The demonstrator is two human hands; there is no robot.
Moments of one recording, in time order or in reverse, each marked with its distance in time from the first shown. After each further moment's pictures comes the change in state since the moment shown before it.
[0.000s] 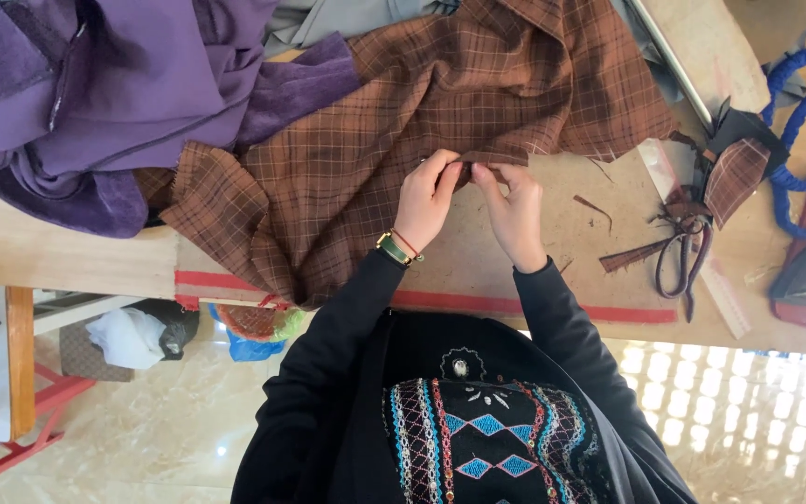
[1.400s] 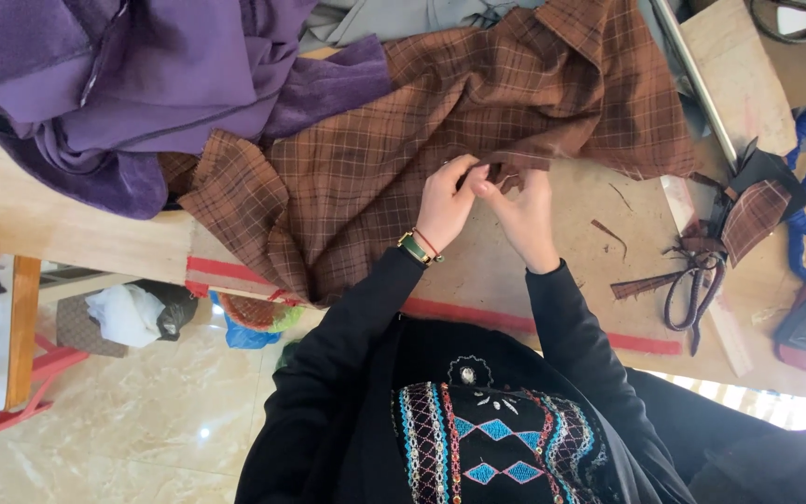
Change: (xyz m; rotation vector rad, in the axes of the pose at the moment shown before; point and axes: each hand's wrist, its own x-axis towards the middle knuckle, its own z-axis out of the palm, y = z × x) left_hand 0.013 -0.012 0.012 -0.105 0.111 -0.131; right_hand 0.023 0.019 0.013 0.180 -0.110 -0.049
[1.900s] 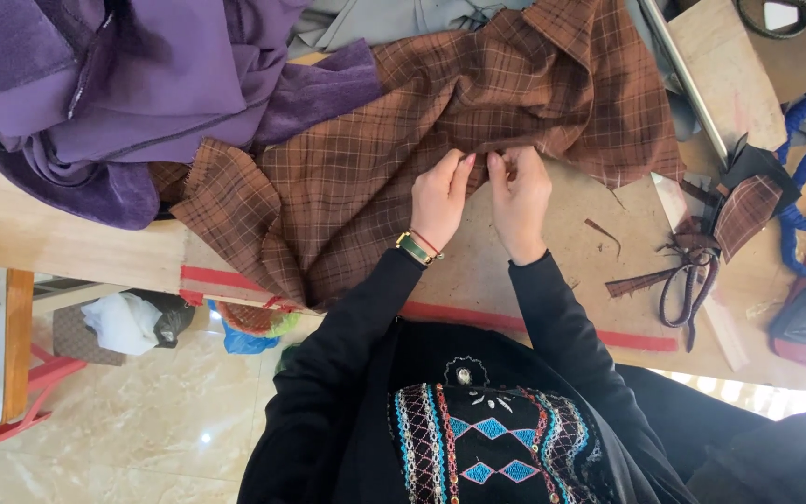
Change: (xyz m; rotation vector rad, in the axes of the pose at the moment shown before) left_hand 0.003 0.000 0.000 0.205 0.078 0.056; right_hand 0.011 0.028 0.002 -0.486 0.212 -0.146
